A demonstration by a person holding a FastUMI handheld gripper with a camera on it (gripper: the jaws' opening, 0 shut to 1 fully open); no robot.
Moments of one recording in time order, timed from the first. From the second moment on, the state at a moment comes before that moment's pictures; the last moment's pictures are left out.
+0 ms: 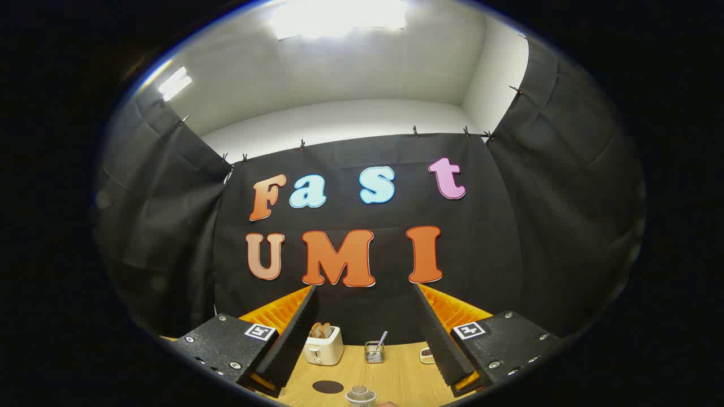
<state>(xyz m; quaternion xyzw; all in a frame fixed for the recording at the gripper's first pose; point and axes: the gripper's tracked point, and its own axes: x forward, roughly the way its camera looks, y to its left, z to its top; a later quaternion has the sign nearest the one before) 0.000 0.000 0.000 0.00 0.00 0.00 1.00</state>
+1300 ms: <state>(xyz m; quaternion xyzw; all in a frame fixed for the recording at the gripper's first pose) -0.005 0.016 -0.006 -0.02 -0.01 0.01 1.00</state>
